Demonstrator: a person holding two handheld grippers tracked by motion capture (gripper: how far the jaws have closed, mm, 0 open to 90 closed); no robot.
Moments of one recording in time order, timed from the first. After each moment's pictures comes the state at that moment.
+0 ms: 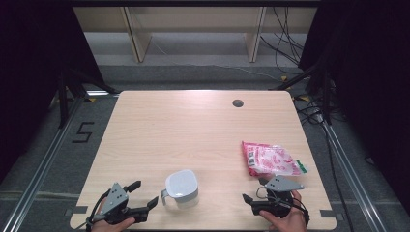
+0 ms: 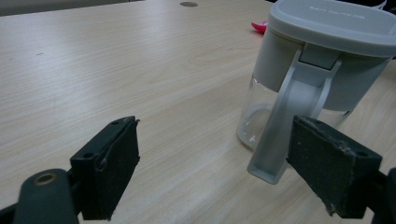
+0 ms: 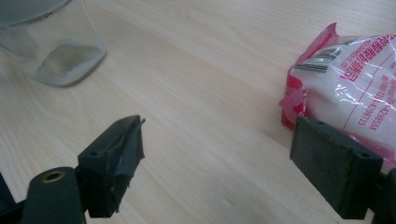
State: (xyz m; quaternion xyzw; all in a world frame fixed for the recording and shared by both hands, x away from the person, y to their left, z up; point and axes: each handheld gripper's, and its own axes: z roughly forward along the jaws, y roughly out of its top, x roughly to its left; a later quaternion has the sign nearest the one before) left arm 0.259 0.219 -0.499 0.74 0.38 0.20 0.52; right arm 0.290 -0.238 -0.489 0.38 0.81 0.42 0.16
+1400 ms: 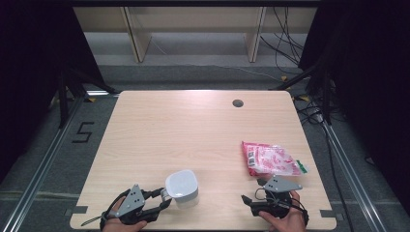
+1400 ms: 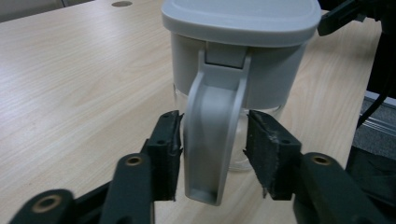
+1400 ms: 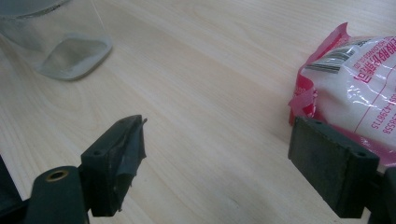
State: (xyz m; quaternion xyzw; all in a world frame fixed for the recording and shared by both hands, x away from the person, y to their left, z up) left arm 0.263 0.186 -0.503 0.78 0.28 0.16 0.53; right arm 0.290 -0.235 -0.491 0.37 0.82 0.42 0.15
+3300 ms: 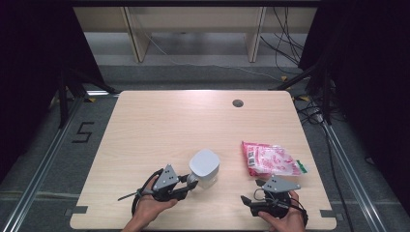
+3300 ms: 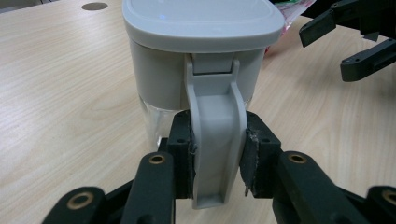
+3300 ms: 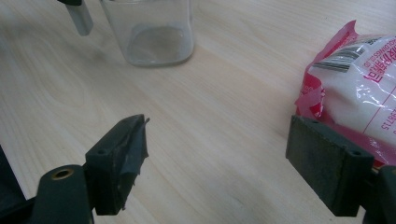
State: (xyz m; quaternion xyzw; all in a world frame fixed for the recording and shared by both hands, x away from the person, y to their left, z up) left arm 0.321 0.111 -0.495 0.79 0.28 0.13 0.52; right arm 0.290 -0.234 -0.491 0.36 0.82 0.41 0.15
